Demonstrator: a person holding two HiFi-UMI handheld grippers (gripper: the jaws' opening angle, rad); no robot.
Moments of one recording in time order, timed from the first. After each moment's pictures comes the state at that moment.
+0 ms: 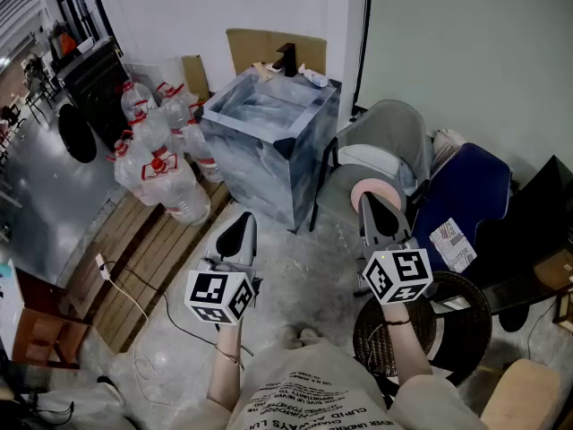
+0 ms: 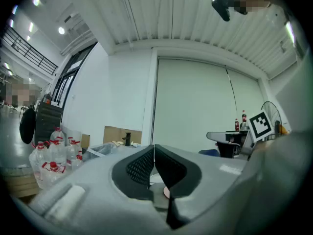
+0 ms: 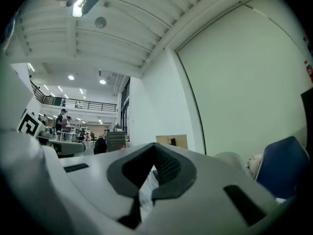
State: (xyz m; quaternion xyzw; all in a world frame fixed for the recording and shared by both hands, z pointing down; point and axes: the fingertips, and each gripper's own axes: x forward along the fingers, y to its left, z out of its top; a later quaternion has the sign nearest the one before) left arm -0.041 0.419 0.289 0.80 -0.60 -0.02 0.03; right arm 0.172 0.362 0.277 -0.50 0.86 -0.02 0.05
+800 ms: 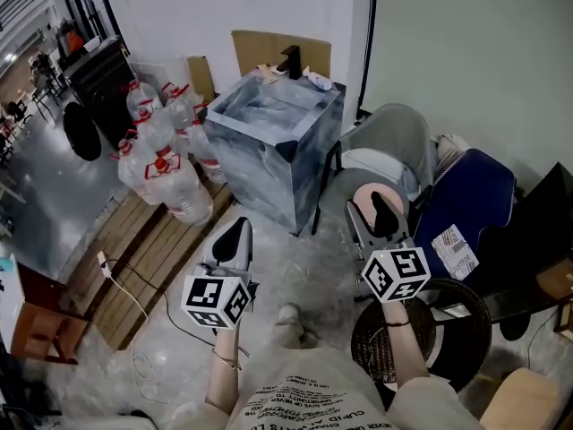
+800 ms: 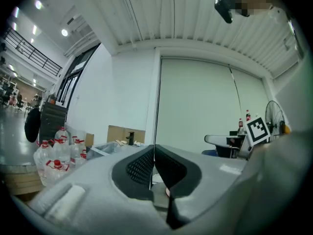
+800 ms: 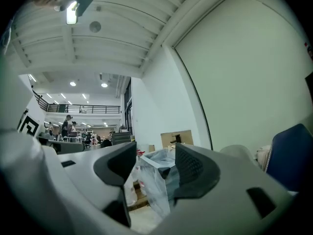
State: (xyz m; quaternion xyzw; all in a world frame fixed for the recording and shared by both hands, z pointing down) left arm -0.044 0.424 0.297 0.79 -0.61 -0.02 0.03; right arm 0.171 0.350 0.298 -0.47 0.88 -0.05 0.06
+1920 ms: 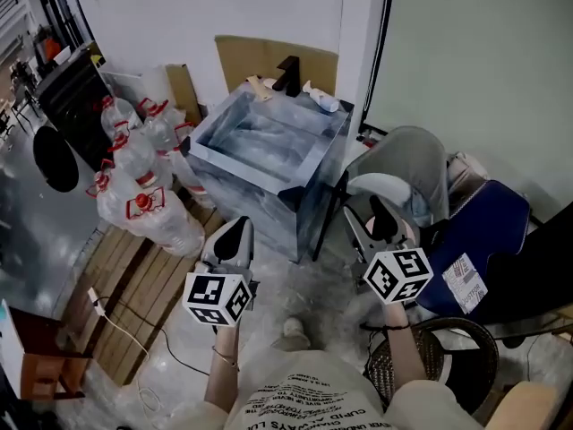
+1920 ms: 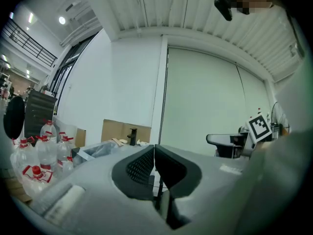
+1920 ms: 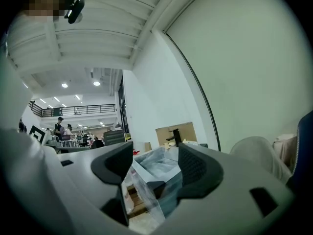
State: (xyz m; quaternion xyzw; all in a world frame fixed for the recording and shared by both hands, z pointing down) left arm -0.110 0.195 0.320 0.81 -0.59 -0.01 0.06; right arm 0.103 0.143 0.322 -0.47 0.87 -0.10 0.05
